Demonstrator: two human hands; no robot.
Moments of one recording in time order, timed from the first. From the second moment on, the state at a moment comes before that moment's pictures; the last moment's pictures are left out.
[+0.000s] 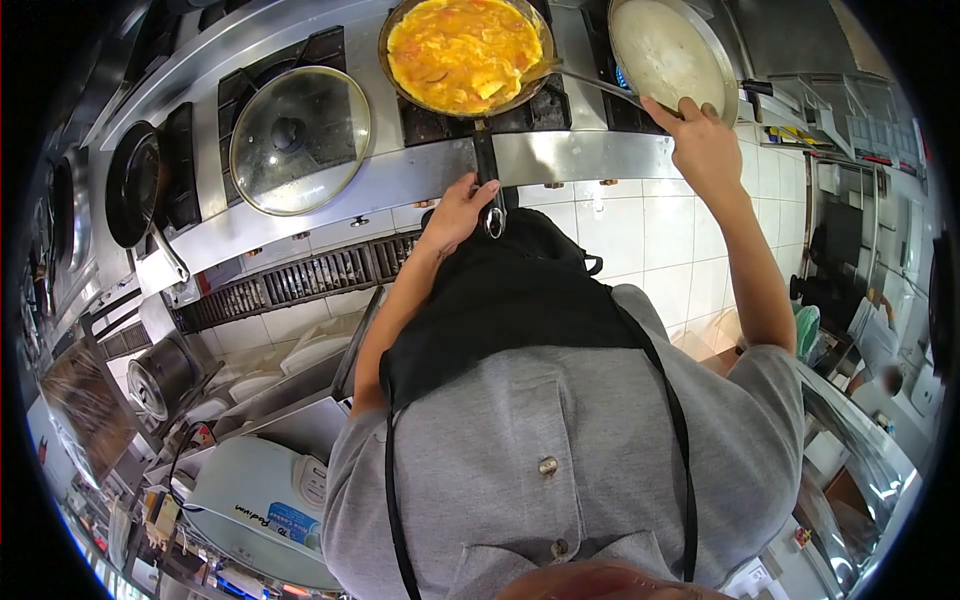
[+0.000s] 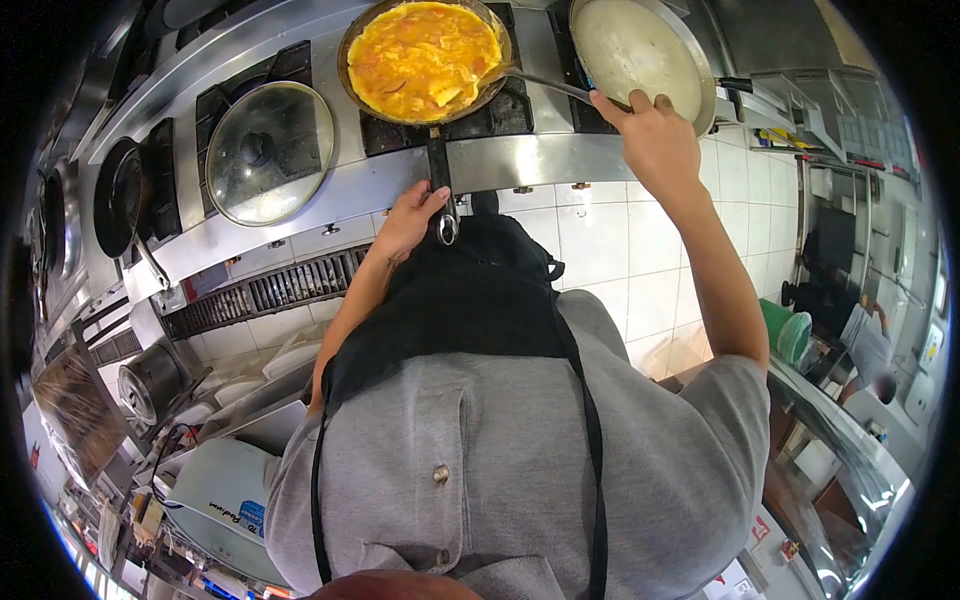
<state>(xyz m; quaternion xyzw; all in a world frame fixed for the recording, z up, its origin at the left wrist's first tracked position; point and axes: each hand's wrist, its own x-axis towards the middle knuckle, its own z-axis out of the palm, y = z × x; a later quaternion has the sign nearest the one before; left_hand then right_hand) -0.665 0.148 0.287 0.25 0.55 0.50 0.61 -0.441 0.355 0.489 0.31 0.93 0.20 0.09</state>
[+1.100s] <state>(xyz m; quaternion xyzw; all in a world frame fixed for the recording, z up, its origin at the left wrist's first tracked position) -0.671 0.147 0.310 0.16 0.54 0.48 0.68 -0.418 0.373 0.468 0.38 0.93 0.03 0.00</state>
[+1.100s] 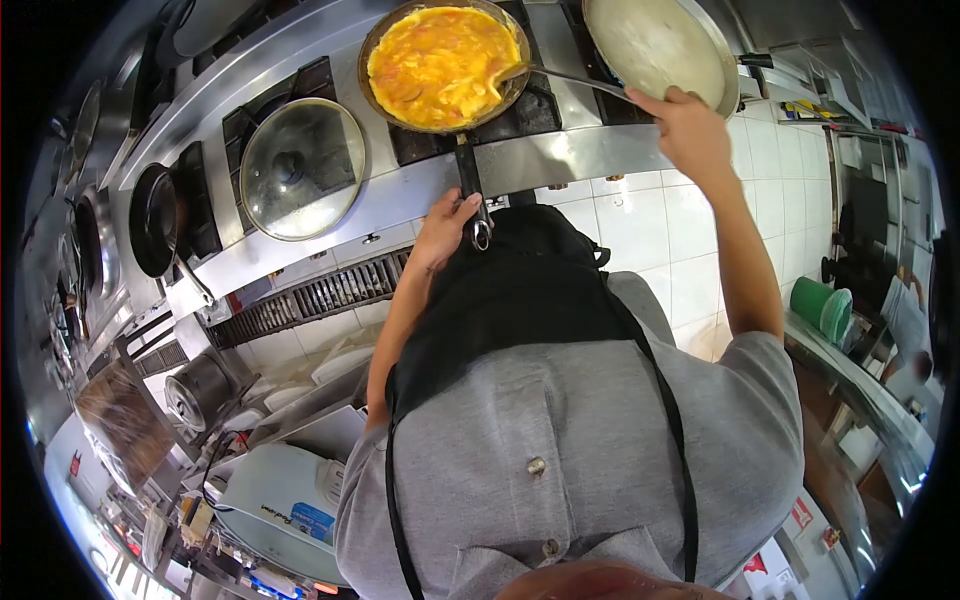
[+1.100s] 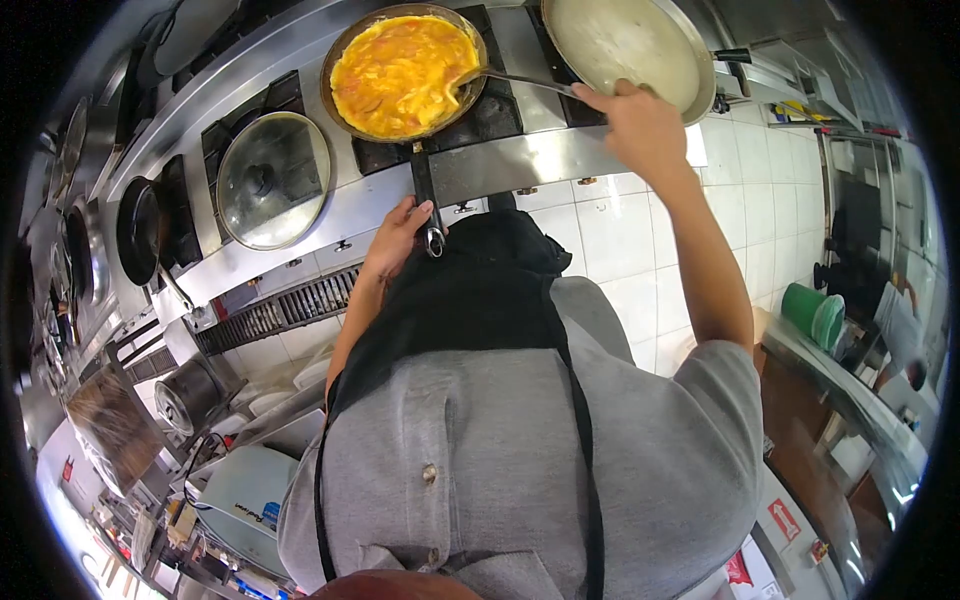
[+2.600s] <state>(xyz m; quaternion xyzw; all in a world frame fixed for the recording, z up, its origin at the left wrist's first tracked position) -0.668 0.148 0.320 0.16 0.58 0.44 0.67 -0.425 0.513 0.454 0.23 0.97 0.09 -0.05</state>
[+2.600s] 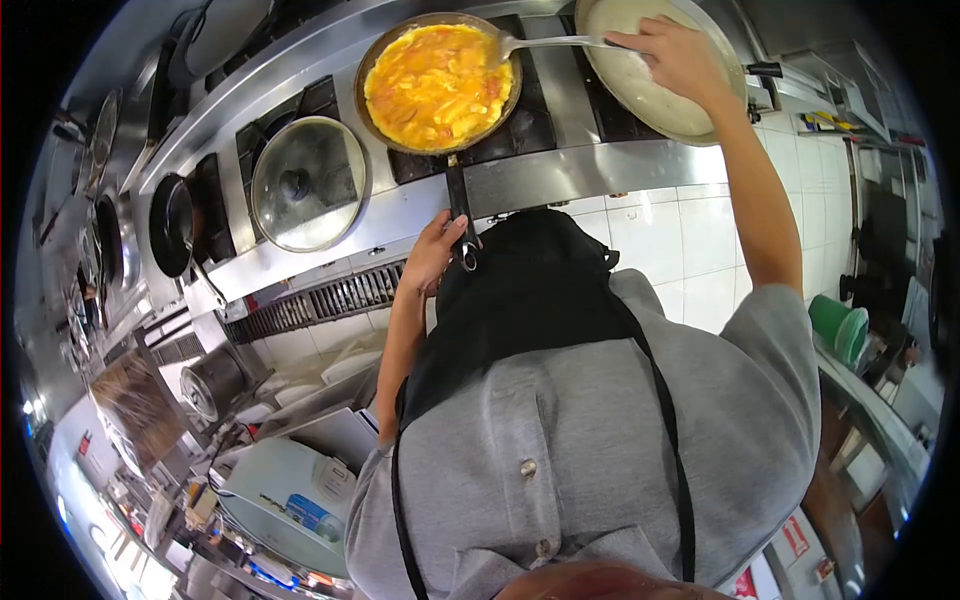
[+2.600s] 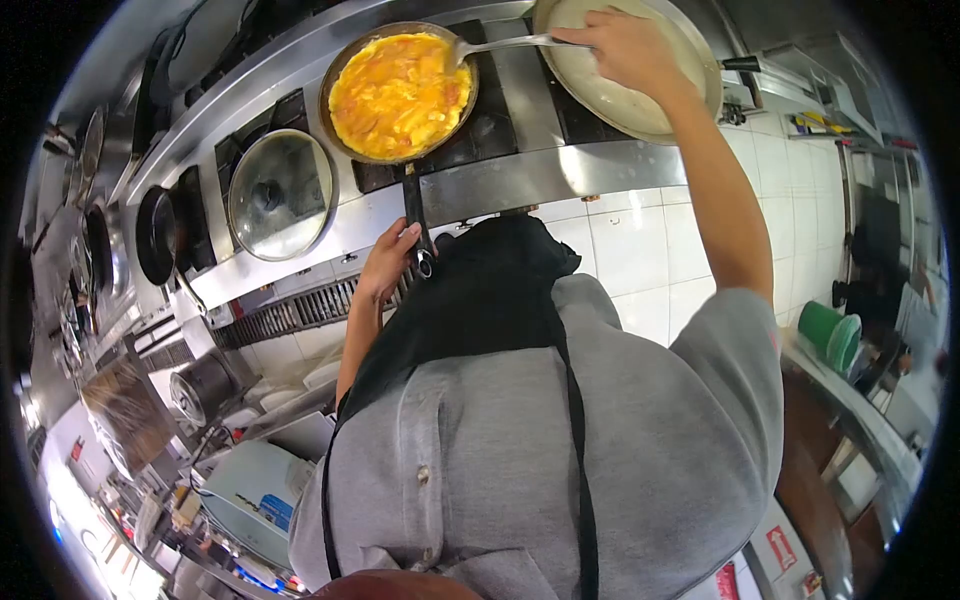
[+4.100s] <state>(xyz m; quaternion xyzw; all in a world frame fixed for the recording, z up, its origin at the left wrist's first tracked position) -0.665 0.146 0.305 0.17 0.56 0.48 0.65 -0.475 0.408 0.394 0.38 0.92 -0.09 -0.03</state>
